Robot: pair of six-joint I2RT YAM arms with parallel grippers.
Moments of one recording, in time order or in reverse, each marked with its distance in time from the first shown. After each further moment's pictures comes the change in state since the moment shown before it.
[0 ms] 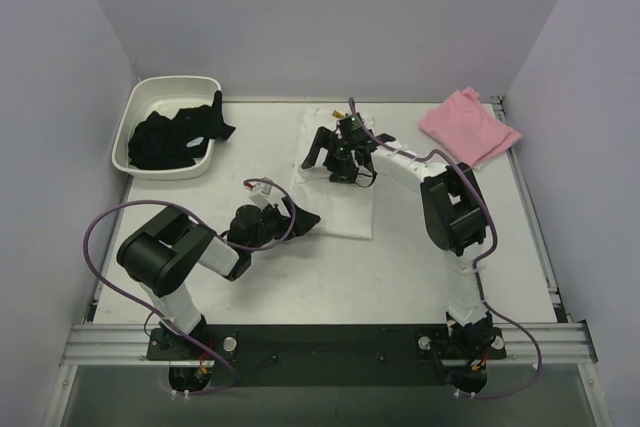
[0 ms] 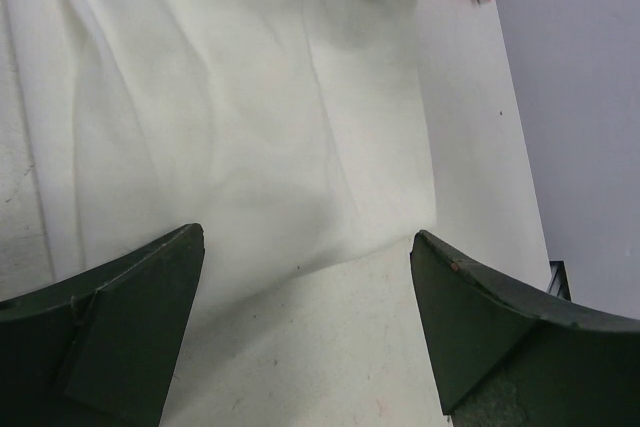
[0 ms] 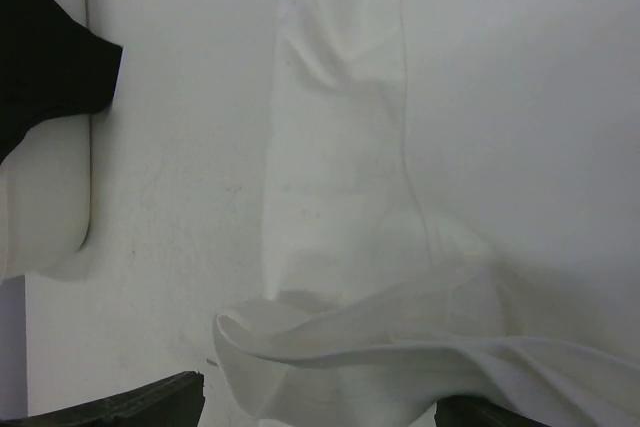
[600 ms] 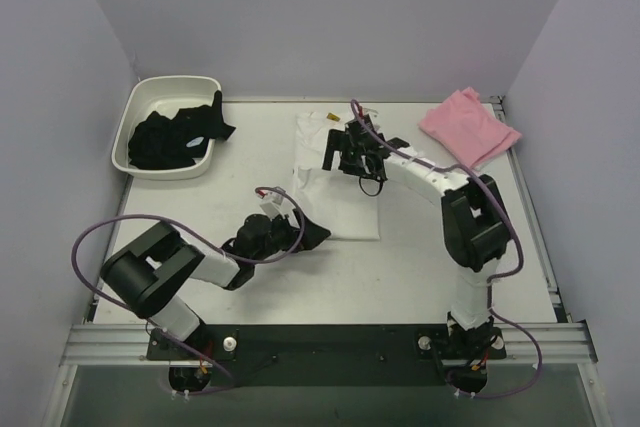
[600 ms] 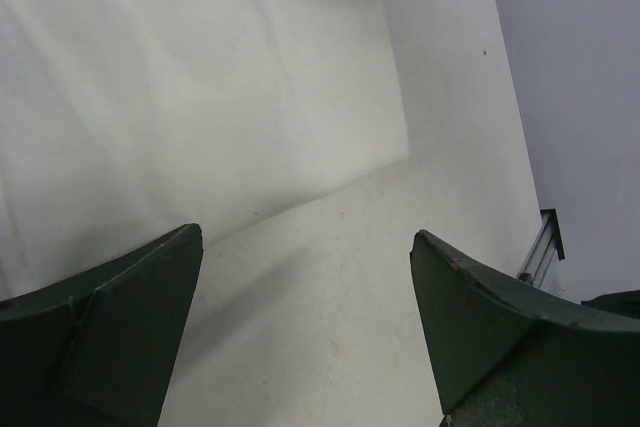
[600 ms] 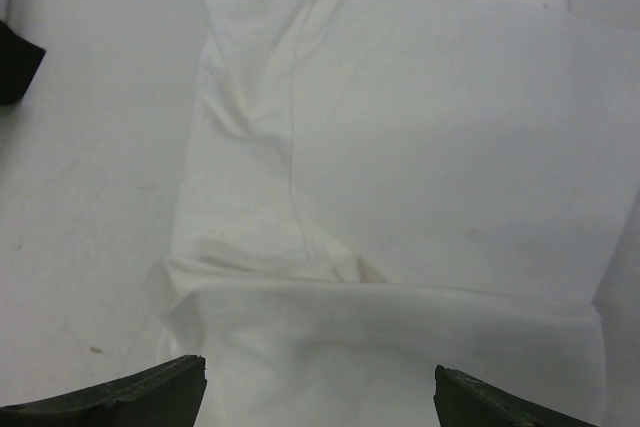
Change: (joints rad) left arm -0.105 -0.085 -0.030 -0.072 -0.035 -0.007; right arm -0.022 -0.103 -0.093 -0.001 0.246 -0.191
